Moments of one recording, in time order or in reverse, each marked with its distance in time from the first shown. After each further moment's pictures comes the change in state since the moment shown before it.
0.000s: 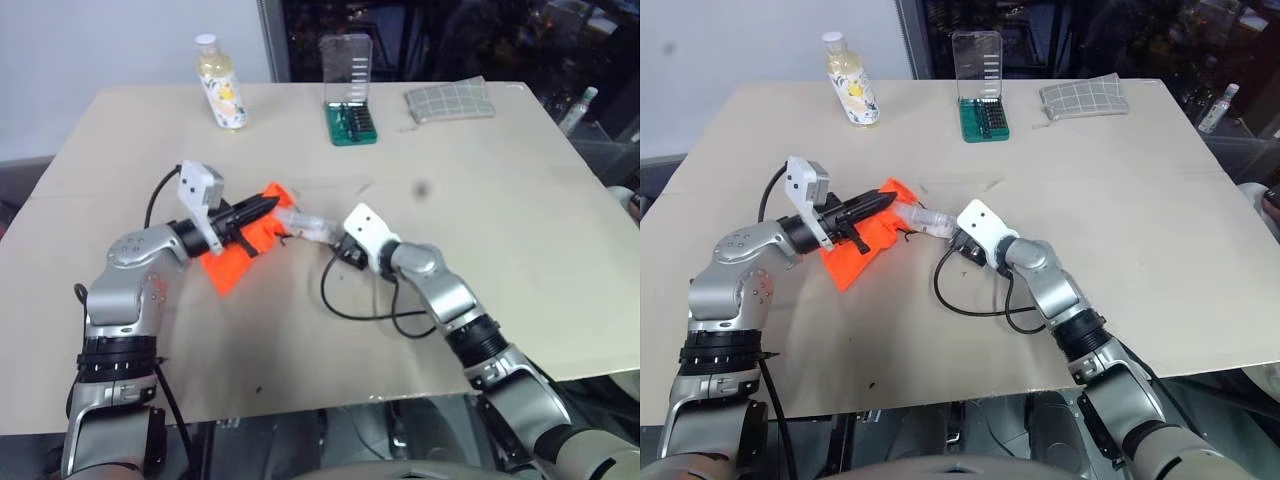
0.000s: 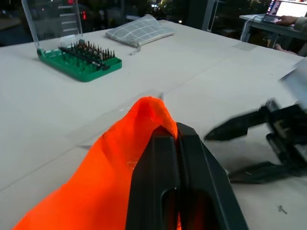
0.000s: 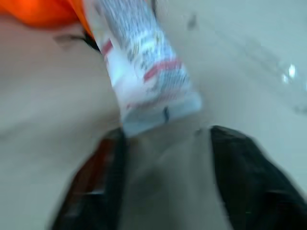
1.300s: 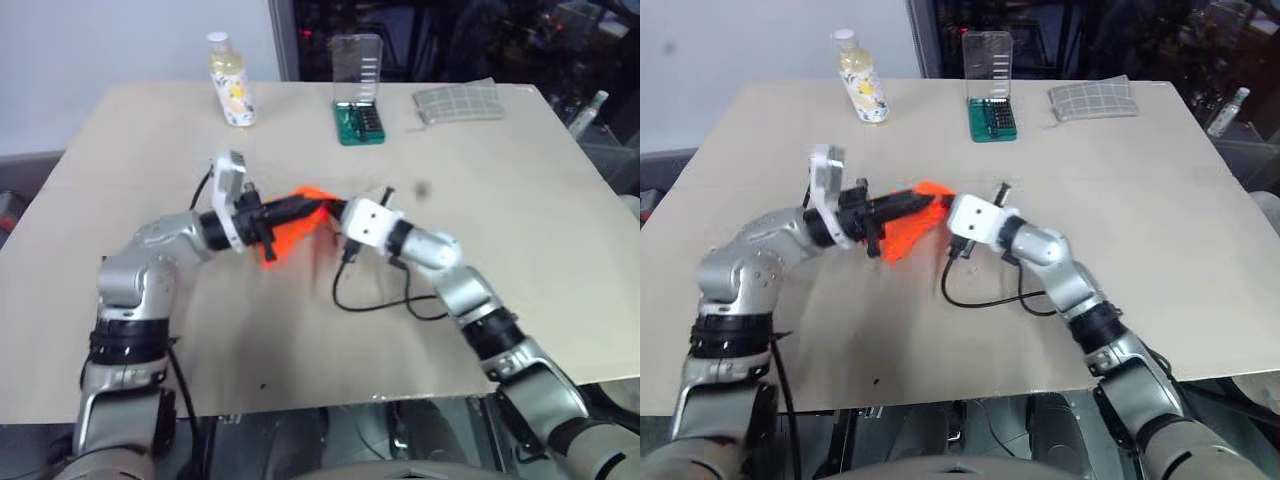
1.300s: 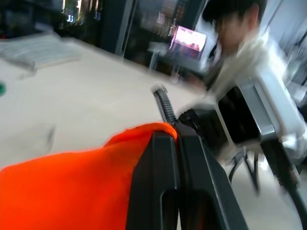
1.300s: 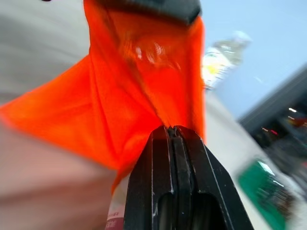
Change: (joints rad) left arm -0.187 -0.068 -0.017 0.004 -0.333 0.328 -0.126; right arm -0.011 -0.140 -0.037 -0.184 -0.057 -0.411 0.063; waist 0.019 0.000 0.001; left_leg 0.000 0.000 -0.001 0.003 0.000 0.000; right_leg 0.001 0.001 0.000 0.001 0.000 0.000
